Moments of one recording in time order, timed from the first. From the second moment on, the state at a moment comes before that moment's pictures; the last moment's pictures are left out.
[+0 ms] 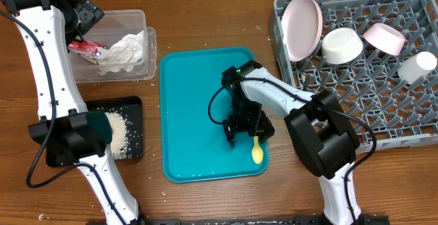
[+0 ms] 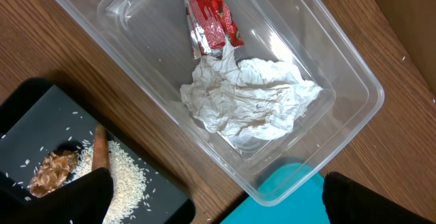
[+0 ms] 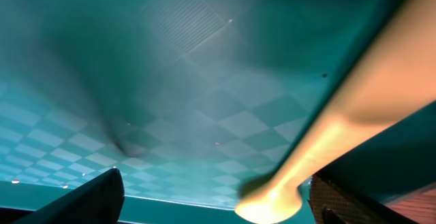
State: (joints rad) left arm 0.23 2.26 2.64 -1.60 -0.08 -0.68; right arm 0.61 2.19 1.55 -1.31 -0.27 0.36
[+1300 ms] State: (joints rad) left arm 0.23 2.26 2.64 -1.60 -0.08 -0.68; right arm 0.61 2.15 1.55 -1.14 -0.07 0.50
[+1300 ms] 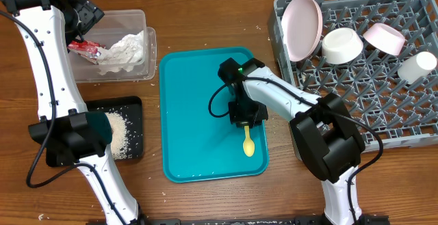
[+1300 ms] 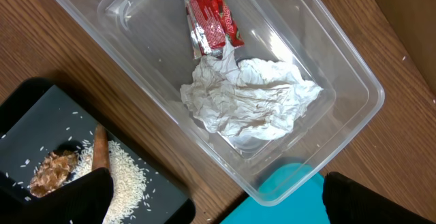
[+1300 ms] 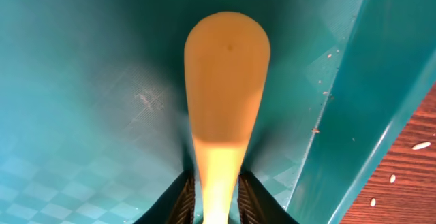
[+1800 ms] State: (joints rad) left arm 0.23 2.26 2.64 -1.60 -0.08 -0.68; right arm 0.61 2.16 1.60 -1.20 -0.06 0.51
